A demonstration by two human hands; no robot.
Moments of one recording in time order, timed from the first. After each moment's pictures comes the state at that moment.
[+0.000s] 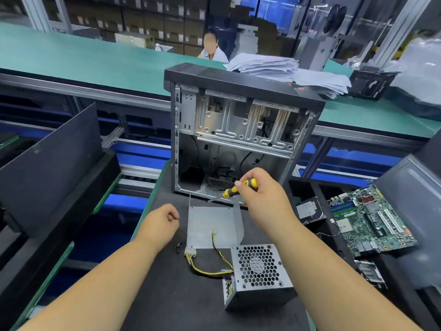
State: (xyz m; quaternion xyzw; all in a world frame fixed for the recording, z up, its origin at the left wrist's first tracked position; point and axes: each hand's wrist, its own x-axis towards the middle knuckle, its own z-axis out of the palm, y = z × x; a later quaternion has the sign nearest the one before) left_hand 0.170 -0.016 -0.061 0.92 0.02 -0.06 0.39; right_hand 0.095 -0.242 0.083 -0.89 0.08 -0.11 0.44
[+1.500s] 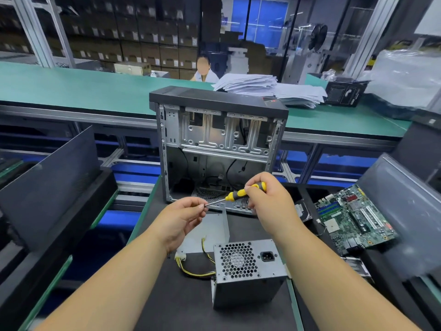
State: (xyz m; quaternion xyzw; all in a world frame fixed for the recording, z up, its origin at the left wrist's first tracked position) left_hand 0.116 -0.087 0.034 0.58 -0.02 -0.21 0.79; right_hand 0.044 -0.277 0.110 -0.80 0.10 -0.14 0.57
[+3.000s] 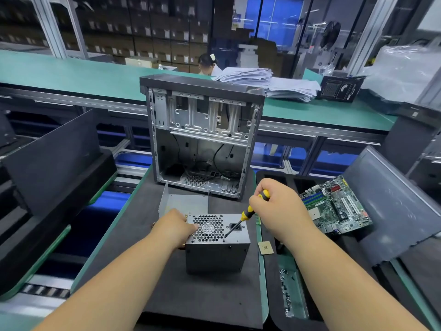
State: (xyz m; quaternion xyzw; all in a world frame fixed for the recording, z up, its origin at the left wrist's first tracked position) left_hand 0.028 -0.139 0.020 0.92 0.08 -0.16 0.34; right_hand -0.040 -0.353 0.104 -0.92 0.06 -0.10 0.38
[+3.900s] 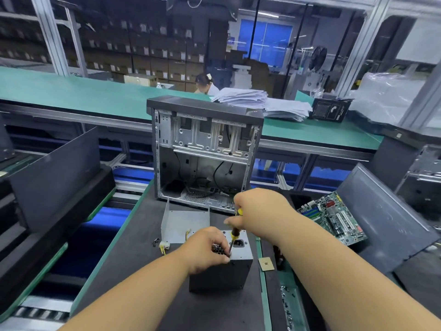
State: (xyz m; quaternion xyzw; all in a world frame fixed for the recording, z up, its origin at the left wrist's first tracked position) left_hand 0.022 -0.161 0.010 0.86 -0.28 -0.13 0.41; right_hand -0.016 -0.310 0.152 -1.00 -0.07 0.01 -0.06
